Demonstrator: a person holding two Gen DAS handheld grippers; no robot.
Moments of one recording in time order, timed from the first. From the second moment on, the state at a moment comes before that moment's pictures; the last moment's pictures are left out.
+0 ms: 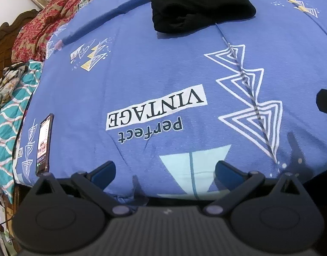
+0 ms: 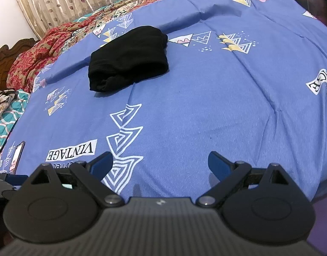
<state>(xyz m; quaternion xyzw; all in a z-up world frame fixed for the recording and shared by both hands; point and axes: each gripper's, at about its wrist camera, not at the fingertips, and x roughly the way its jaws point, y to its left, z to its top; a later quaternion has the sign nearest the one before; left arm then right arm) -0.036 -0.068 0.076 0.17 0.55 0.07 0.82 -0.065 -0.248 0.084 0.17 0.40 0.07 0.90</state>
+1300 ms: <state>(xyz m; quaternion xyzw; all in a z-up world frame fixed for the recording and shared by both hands) -0.049 -0.060 0.105 0.12 0.50 0.04 0.86 -0.080 -0.236 0.113 0.13 0.32 0.05 0.94</state>
